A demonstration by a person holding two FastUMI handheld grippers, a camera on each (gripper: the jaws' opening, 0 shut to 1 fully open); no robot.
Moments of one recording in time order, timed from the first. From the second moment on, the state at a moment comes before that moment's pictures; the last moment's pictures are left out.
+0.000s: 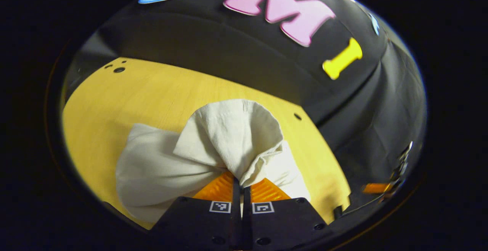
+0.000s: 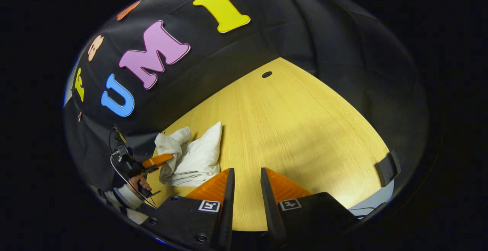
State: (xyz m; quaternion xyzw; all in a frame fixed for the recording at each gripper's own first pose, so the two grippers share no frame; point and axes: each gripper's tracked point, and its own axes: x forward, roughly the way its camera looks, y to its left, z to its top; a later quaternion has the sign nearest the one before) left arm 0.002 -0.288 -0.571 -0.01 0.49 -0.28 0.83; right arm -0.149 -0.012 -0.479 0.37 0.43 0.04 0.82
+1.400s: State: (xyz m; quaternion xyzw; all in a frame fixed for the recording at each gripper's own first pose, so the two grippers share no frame) left arm 0.037 -0.178 -0.446 0.06 0.46 -0.25 0.85; right arm -0.072 0.123 -0.486 0.41 0.44 0.08 0.79
